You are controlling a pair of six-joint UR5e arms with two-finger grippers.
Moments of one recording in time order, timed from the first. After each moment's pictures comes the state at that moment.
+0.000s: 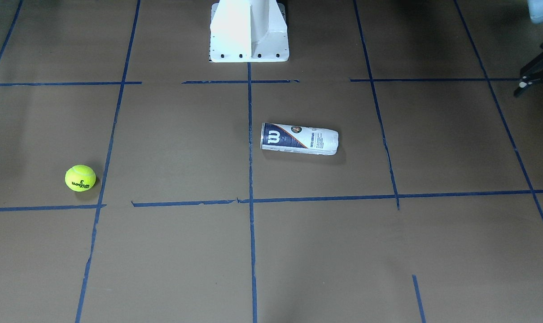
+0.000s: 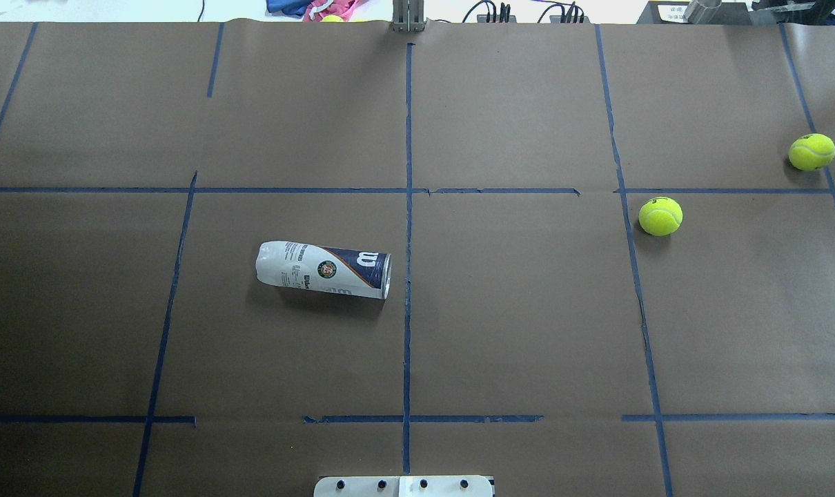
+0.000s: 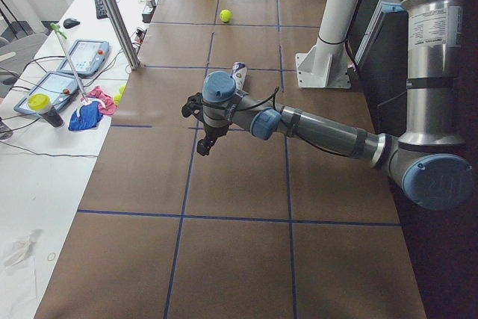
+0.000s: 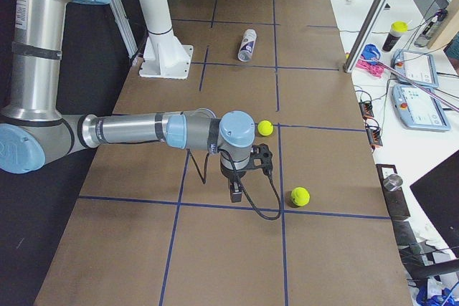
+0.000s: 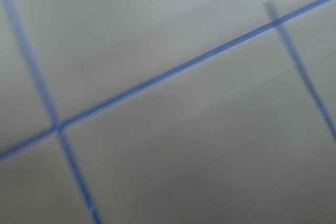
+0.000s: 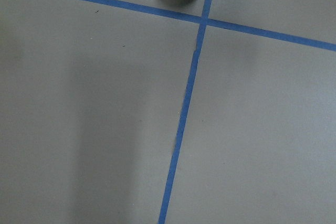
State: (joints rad) left arm -1.31 -1.51 -1.94 -1.82 -2.41 0.07; right arm 1.59 -1.76 1.88 -1.72 2.34 -0.23
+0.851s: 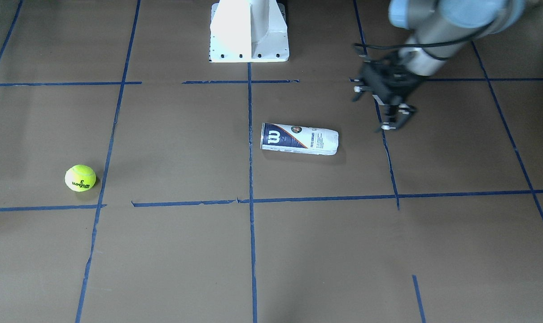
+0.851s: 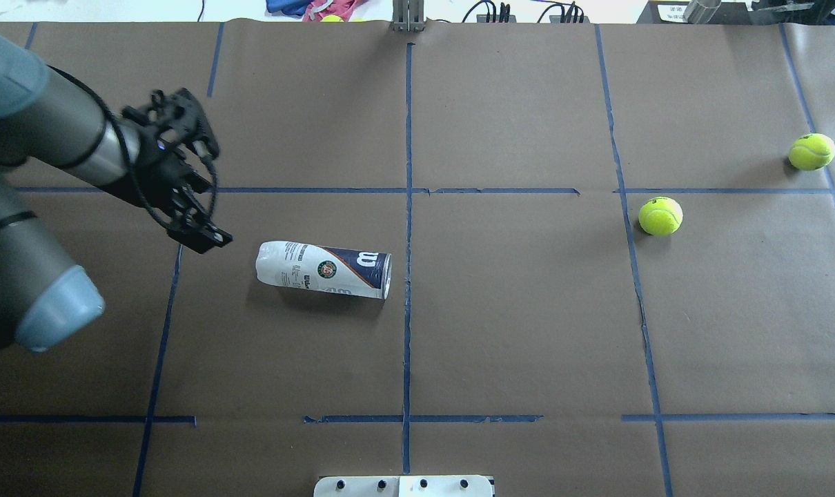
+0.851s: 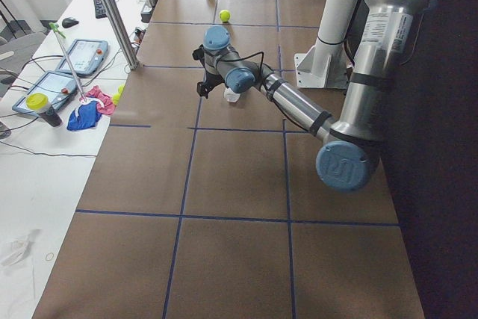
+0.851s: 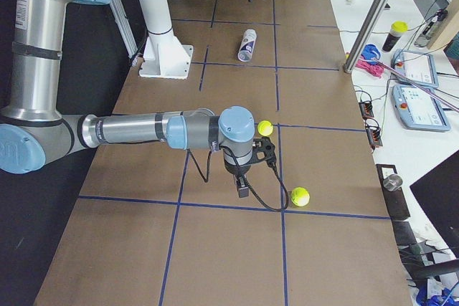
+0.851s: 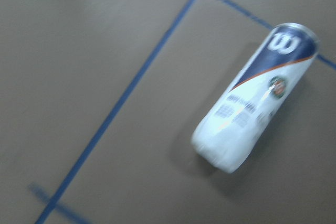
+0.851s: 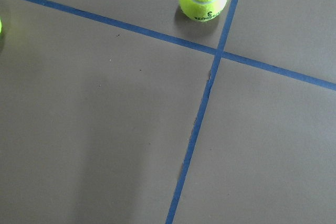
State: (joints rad) left arm -0.75 -2.00 -1.93 -1.71 -2.13 0.00; right arm 1.58 -1.76 1.88 -1.60 2.36 -0.23
